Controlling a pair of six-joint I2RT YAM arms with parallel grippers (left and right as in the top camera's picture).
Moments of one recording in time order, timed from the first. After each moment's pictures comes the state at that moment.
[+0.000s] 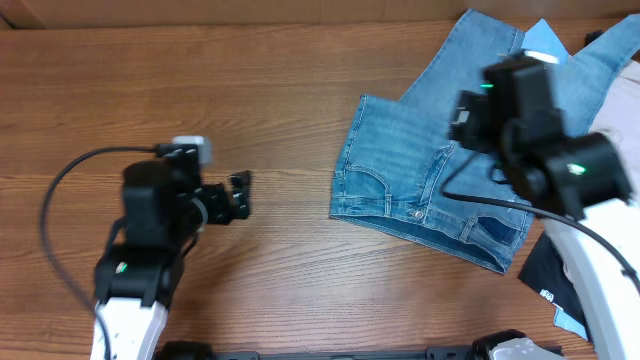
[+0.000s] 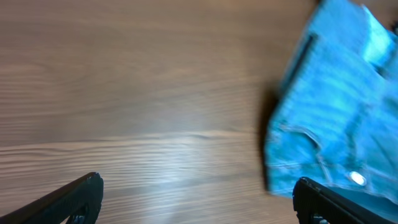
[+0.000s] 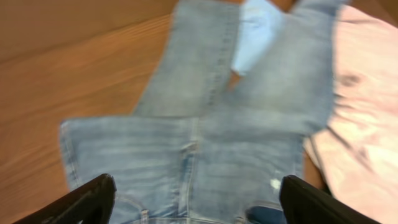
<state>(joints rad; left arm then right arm) -0.10 0.97 0.81 -0.52 0.23 -0.18 0.24 1.33 1.59 -1.15 0.36 0.47</state>
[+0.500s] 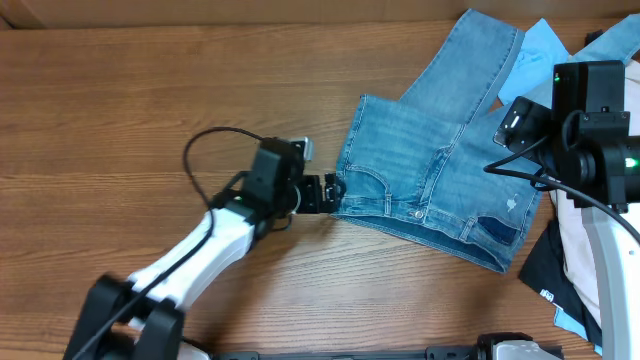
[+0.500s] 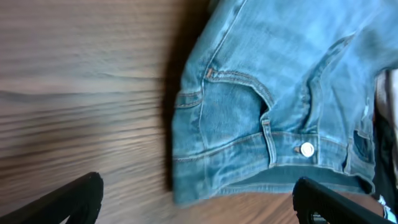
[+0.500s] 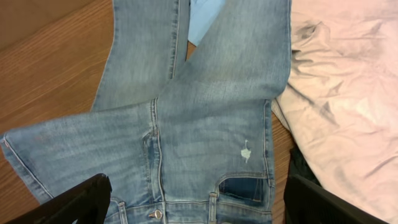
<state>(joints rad) -0.47 1.57 0.81 -0.12 0.32 -0.55 0.03 1.33 1.59 -1.24 0.25 0.47</state>
